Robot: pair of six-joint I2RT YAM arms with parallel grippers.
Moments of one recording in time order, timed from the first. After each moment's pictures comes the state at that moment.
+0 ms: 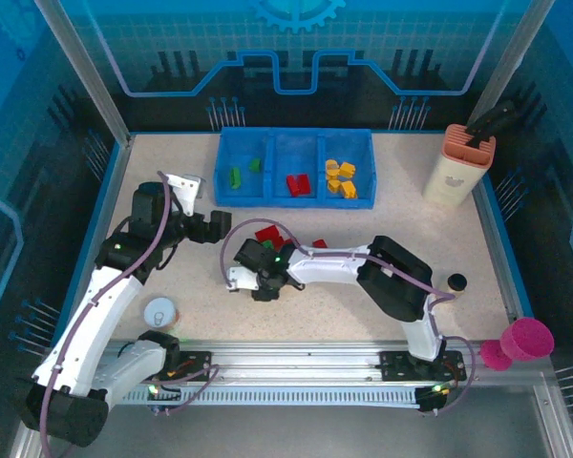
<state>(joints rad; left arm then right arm) -0.21 0.94 0.98 -0.66 0.15 -0.08 1.06 1.98 1.32 -0.51 0.03 -0.51</state>
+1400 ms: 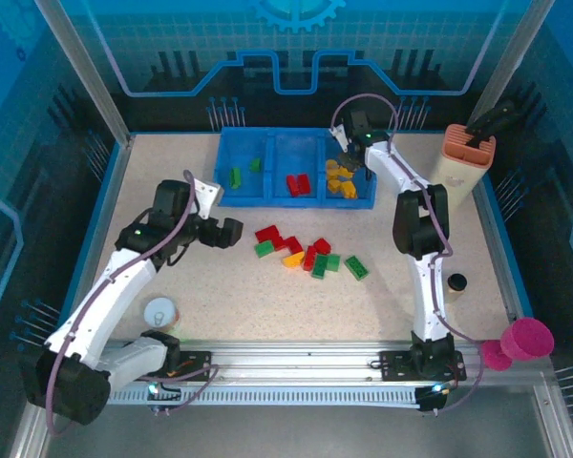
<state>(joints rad) -0.26 1.08 0.96 -0.66 0.17 -0.02 0.26 2.34 2.10 -0.74 0.25 -0.34</state>
